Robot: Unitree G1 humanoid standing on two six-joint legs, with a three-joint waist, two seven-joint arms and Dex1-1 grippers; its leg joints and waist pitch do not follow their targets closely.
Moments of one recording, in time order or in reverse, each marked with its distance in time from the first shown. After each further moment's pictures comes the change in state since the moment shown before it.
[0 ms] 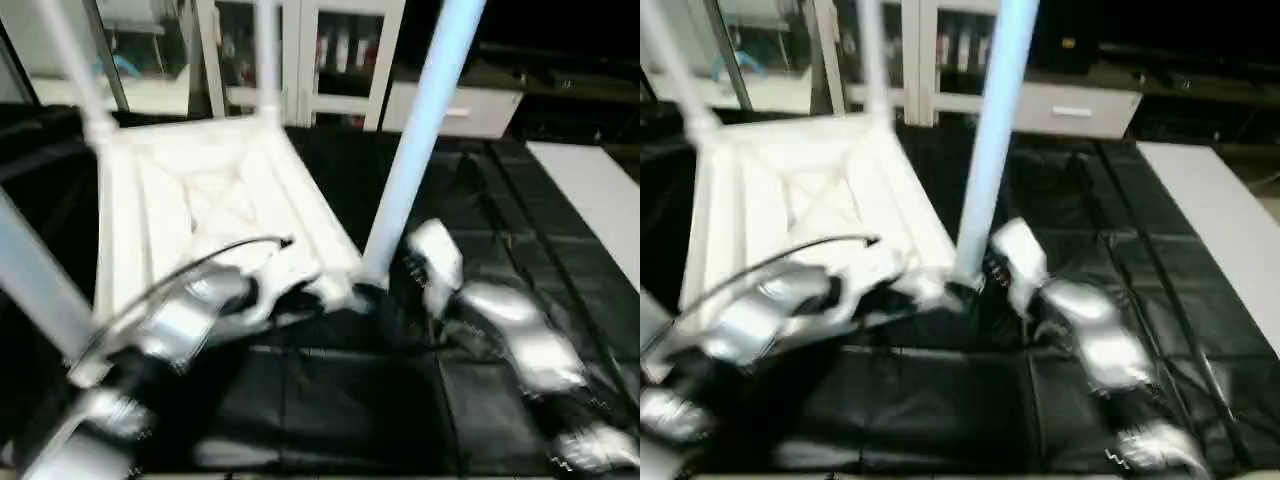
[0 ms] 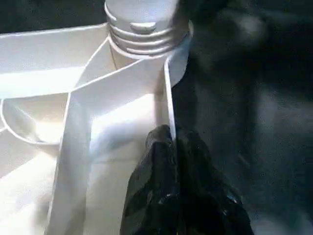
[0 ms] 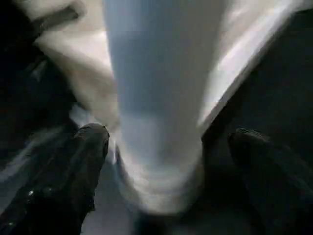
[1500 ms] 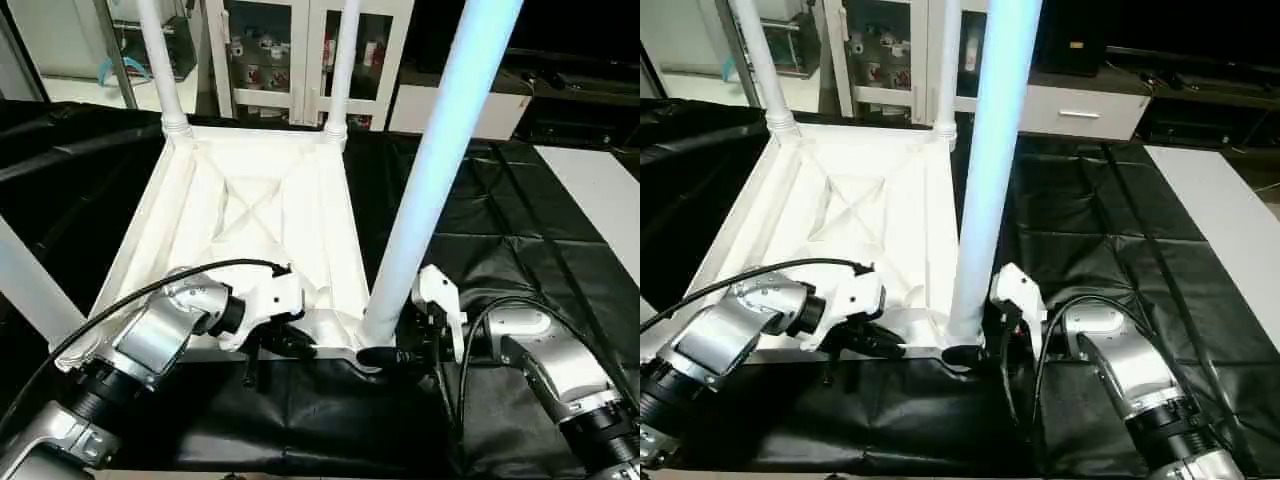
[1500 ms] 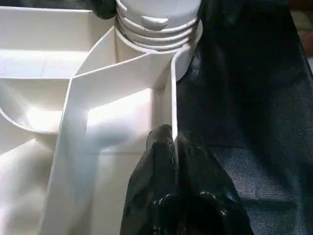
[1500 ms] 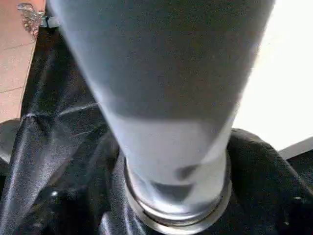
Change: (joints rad) left arm 0.042 0.060 -0.042 -0.118 -0.040 0.051 -0.143; right arm 0.038 -0.063 0.099 -0.116 0.024 0.100 0.217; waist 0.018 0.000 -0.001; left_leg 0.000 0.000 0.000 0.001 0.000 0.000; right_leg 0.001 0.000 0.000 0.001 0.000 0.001
